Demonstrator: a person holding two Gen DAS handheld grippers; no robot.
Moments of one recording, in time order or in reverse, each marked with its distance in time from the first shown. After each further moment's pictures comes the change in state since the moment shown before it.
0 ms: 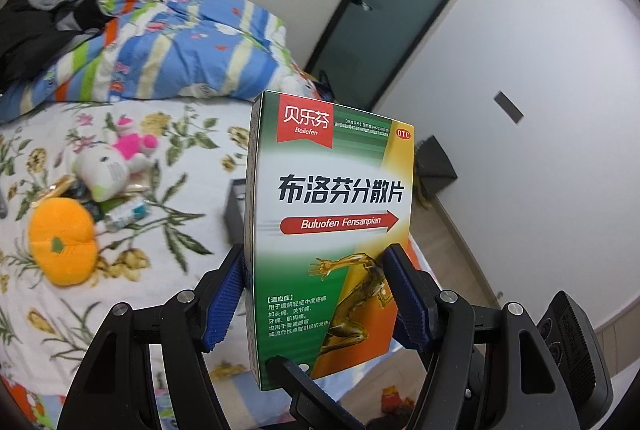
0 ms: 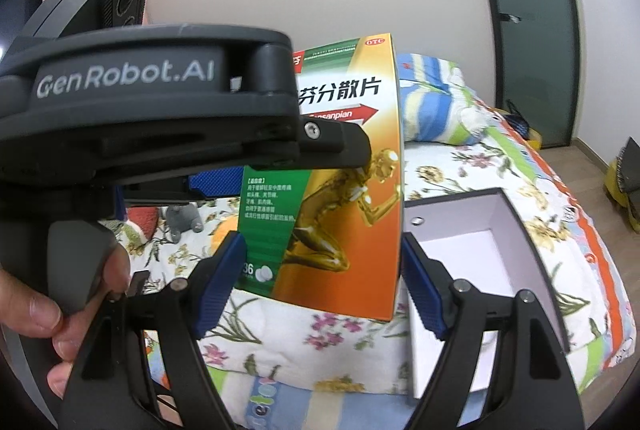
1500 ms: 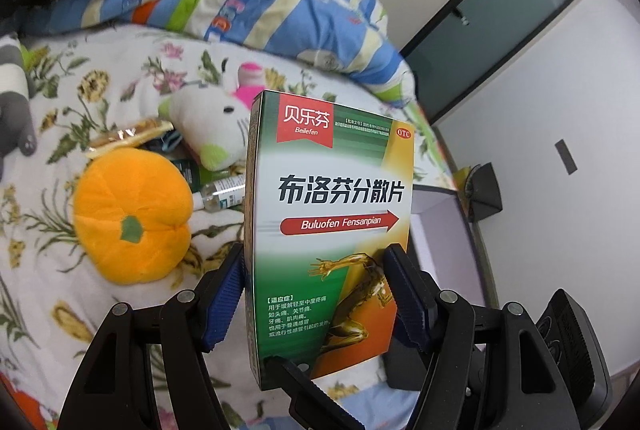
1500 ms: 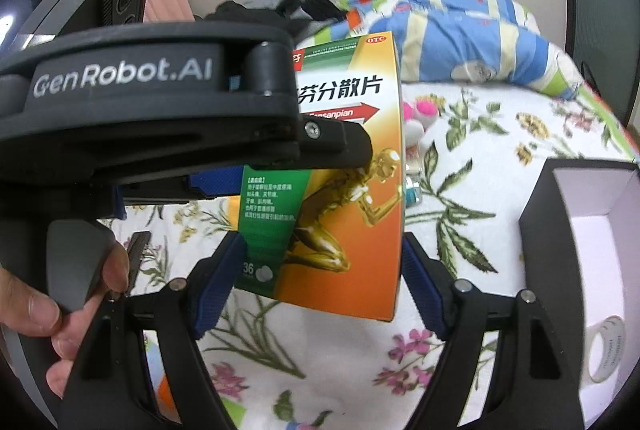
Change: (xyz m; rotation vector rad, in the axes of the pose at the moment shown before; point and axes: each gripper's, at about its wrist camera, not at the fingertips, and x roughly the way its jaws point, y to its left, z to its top) left arm 0.021 0.227 0.005 -0.249 0.033 0.101; right arm 0.192 0.096 -0.024 -0.081 0.217 0.160
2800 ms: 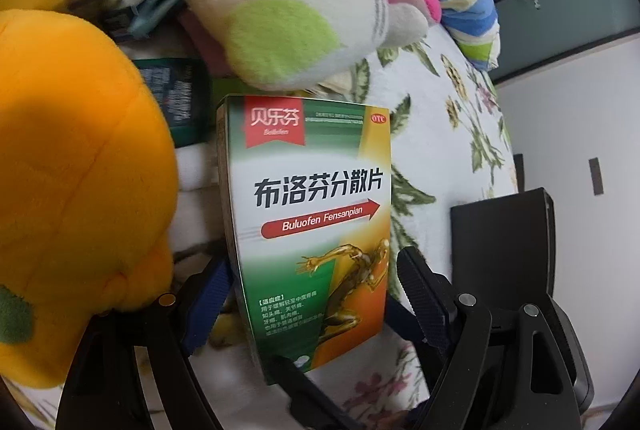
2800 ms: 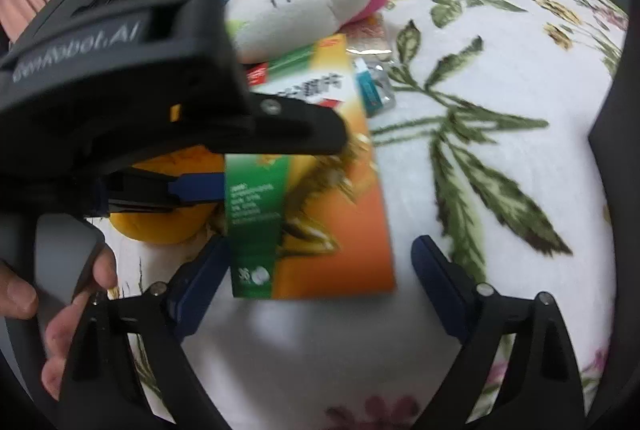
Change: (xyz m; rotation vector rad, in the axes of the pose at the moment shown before) left arm 0.198 0.108 -0.002 -0.178 0.263 0.002; right arm 0.179 -0.090 -0.054 0.122 0.224 0.022
